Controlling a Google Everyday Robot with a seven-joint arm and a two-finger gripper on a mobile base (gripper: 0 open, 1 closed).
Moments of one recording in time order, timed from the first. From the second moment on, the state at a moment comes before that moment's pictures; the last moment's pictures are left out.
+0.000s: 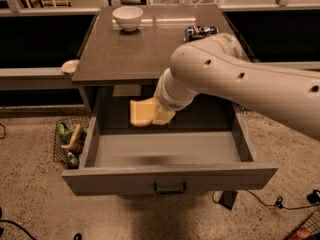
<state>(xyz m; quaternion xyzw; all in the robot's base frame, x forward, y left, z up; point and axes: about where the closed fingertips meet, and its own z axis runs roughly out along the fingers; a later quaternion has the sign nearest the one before) 0.582 -0.001 0.790 -0.68 0.67 -0.04 0.29</state>
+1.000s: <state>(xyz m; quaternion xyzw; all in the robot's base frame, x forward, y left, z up) 0.582 -0.014 0.884 -0.70 0.63 -0.16 0.31</state>
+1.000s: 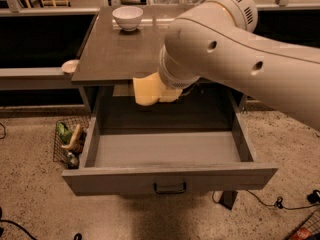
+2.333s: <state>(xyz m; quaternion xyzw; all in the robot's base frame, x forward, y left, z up) 0.745 0.038 0.932 -0.64 0.59 -0.09 0.48</state>
